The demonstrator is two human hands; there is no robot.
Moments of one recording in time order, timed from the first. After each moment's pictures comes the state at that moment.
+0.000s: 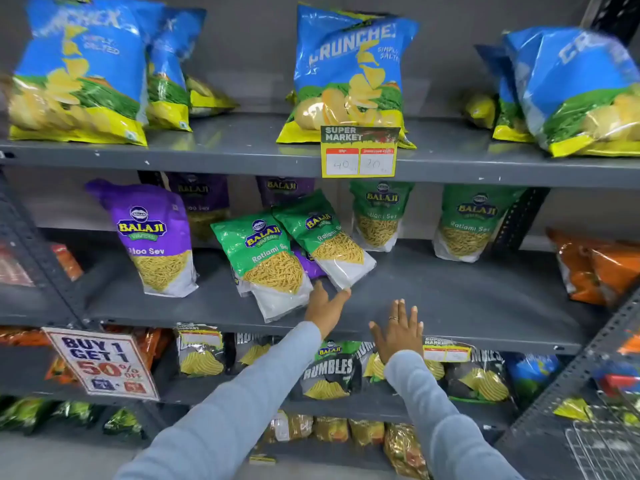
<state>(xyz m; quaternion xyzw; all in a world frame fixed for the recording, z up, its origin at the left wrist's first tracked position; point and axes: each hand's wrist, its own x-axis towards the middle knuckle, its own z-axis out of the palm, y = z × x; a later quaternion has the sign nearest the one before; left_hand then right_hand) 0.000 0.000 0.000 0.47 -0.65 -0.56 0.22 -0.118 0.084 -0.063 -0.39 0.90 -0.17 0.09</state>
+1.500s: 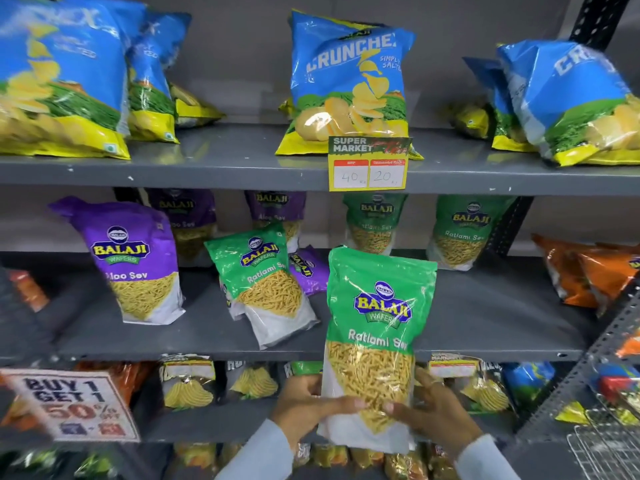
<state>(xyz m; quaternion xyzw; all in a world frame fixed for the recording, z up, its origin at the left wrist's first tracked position) 0.094 0.030 -0.036 0.39 -0.59 -0.70 0.12 -0.067 0.171 -0.013 -0.31 0.68 -0.52 0.41</state>
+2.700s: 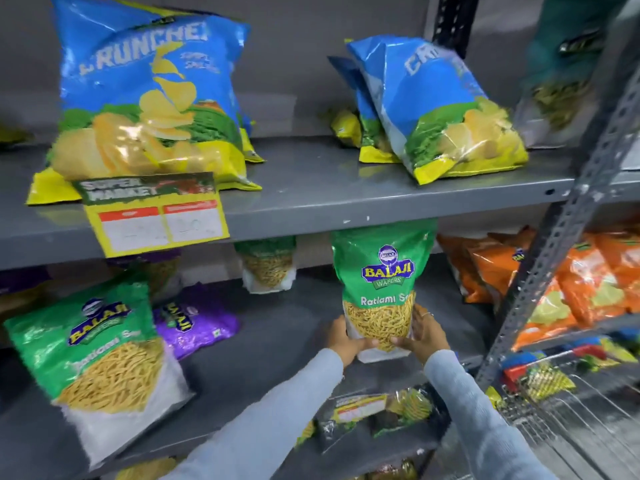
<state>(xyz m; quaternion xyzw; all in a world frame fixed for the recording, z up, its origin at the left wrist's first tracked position) -0.223 0.024 -0.037 0.31 -0.72 -0.61 0.09 -0.343 0.158 -0.048 -0.23 0.77 -0.56 0.18</state>
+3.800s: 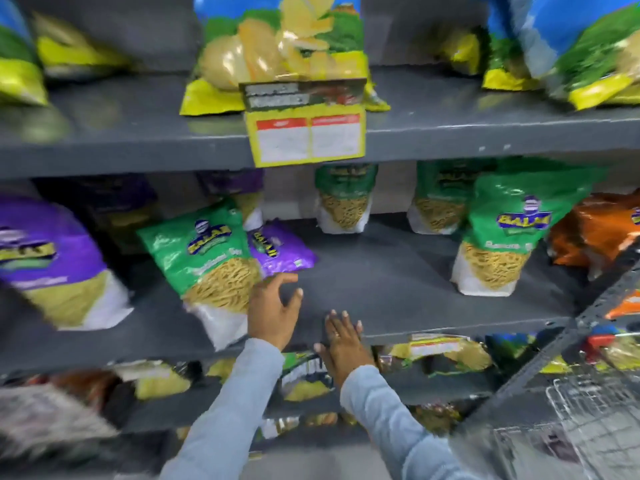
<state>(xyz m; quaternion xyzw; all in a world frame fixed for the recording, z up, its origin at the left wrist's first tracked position) -0.004 -0.061 -0.024 0.42 -0.78 -0.34 0.33 -0.101 0.040 -0.106 -0.51 0.84 -0.15 0.12</state>
